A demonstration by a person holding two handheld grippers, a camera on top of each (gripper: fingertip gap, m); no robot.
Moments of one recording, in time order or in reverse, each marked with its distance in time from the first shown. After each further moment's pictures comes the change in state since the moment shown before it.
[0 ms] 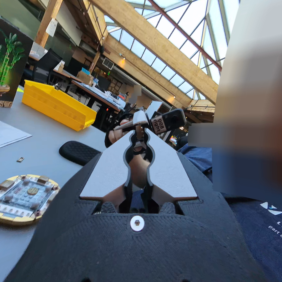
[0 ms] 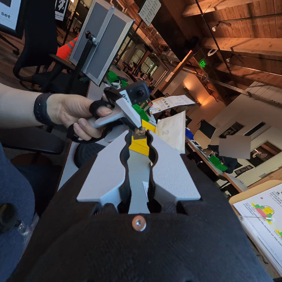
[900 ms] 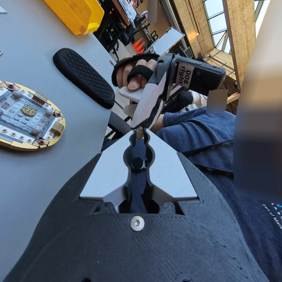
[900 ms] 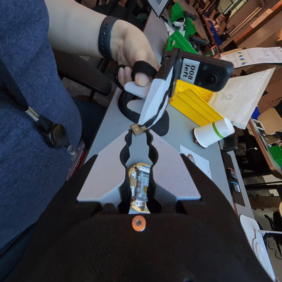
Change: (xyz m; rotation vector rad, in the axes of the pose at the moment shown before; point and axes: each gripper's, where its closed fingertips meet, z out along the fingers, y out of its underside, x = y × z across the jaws) left arm -0.054 0.089 -0.007 -0.475 -0.086 -0.327; right arm -0.060 0.086 -0.028 -0.295 -0.398 -0.031
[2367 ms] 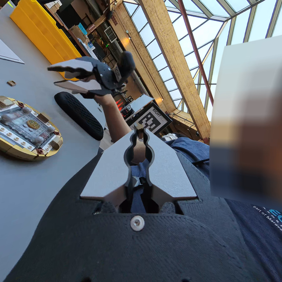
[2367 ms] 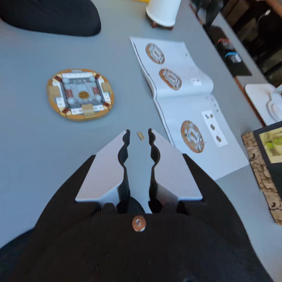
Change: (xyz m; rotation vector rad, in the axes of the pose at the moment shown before) left arm -0.003 -0.016 -0.028 0.385 0.169 -0.066; right arm 0.072 0.197 -0.079 -0.336 0.193 0.503
